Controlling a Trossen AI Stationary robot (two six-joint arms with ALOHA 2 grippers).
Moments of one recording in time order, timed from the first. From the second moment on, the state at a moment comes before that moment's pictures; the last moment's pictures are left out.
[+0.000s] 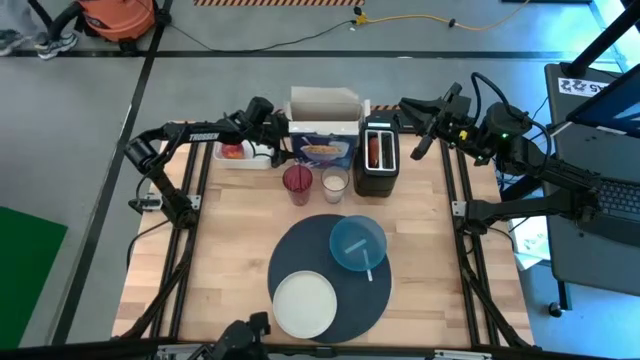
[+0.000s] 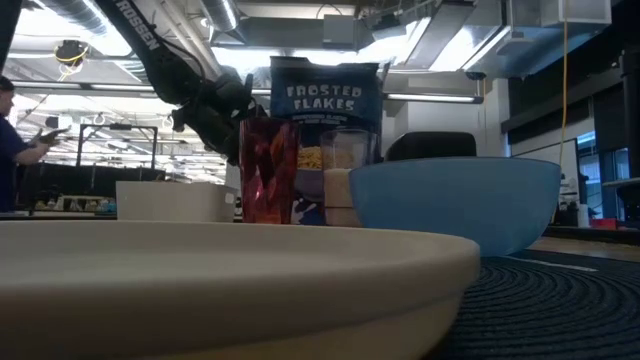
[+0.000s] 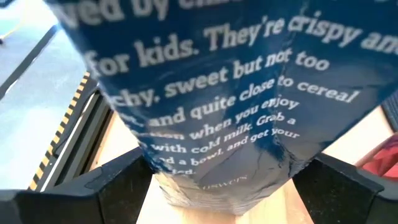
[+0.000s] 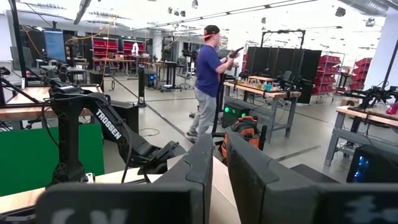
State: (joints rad) left arm 0.82 1.67 0.90 0.04 0.54 0.44; right arm -0.23 0.96 1.22 -0.13 0.25 -0.10
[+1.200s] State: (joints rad) left arm 0.82 1.64 0.90 0.02 0.53 0.34; right arm -0.23 0.96 1.22 -0.13 0.27 -0.12
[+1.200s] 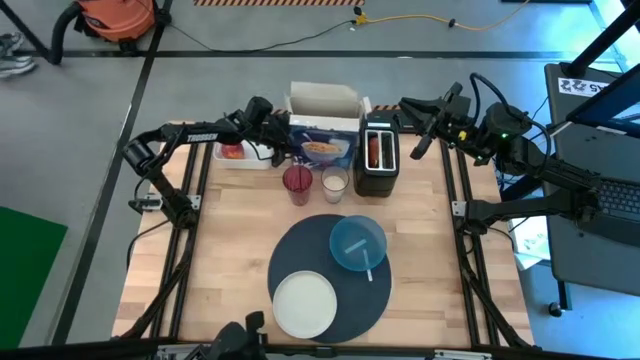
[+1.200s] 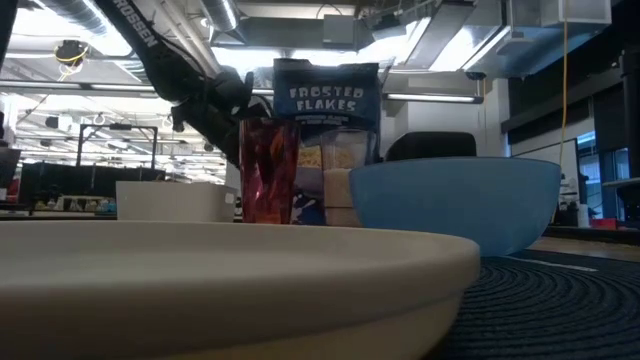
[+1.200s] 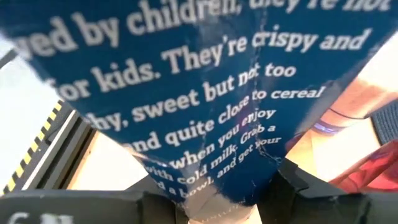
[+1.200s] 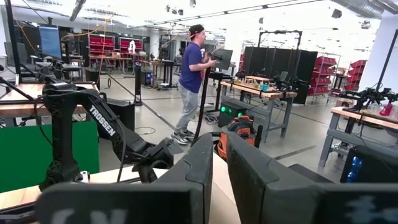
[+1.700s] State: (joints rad) left arm 0.82 1.41 0.90 0.01 0.49 0.34; right arm -0.23 0.96 1.22 -0.13 0.28 -0.24
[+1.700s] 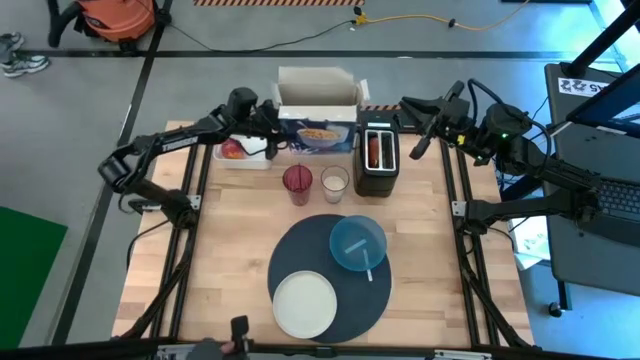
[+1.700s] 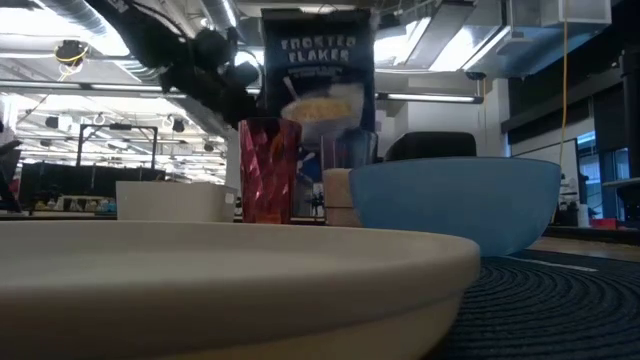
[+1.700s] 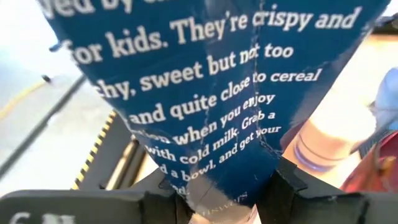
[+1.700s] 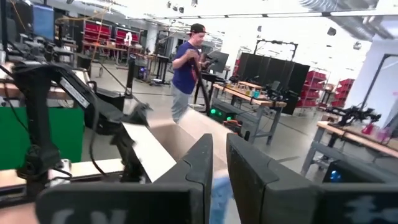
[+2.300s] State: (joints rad) left arm 0.77 0.98 0.94 -0.17 0.45 0.09; right arm -0.23 0.97 1.22 -0.05 0.45 -0.34
